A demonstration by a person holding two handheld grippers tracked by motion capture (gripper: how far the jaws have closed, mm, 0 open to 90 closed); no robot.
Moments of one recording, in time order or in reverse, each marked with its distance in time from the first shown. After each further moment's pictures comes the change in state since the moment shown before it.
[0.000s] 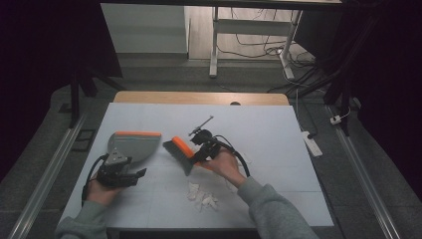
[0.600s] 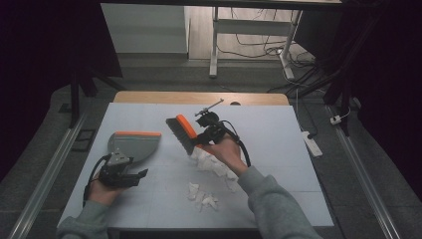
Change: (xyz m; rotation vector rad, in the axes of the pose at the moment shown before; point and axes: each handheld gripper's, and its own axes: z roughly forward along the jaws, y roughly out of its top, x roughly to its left) left arm -0.004 0.002 0.003 0.009 0.002 0.013; right arm -0.006 0.035 -0.031 -0.145 -0.023 0.052
